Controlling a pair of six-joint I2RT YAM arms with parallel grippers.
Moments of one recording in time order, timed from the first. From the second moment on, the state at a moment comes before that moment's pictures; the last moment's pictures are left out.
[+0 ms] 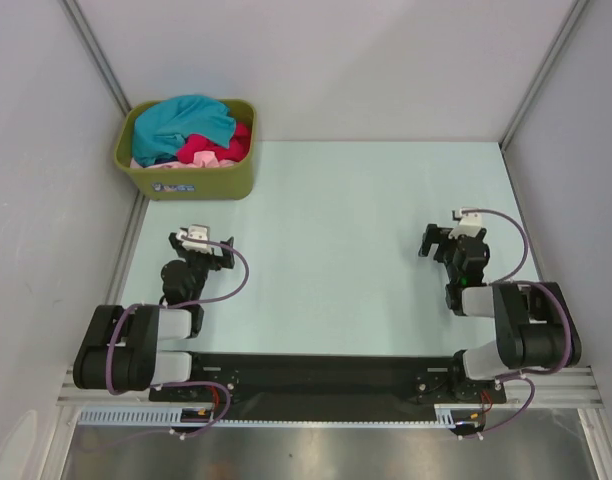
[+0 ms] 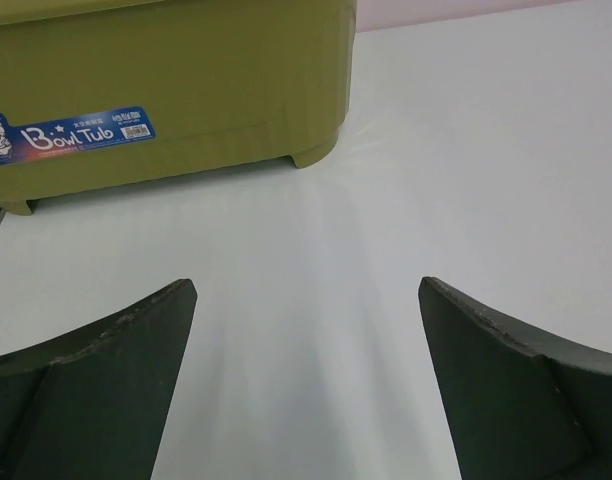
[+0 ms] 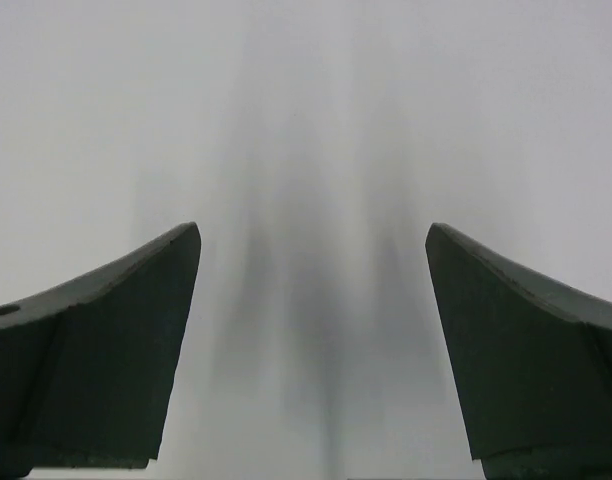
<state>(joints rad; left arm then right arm) -0.03 1.32 0.12 1.19 0.13 0.08 0.01 1.46 0.28 0.97 0.04 0.07</state>
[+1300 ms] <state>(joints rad) 0.20 2.20 2.32 -0.64 0.09 0.11 0.21 1.32 1.05 0.30 -0.22 0.33</state>
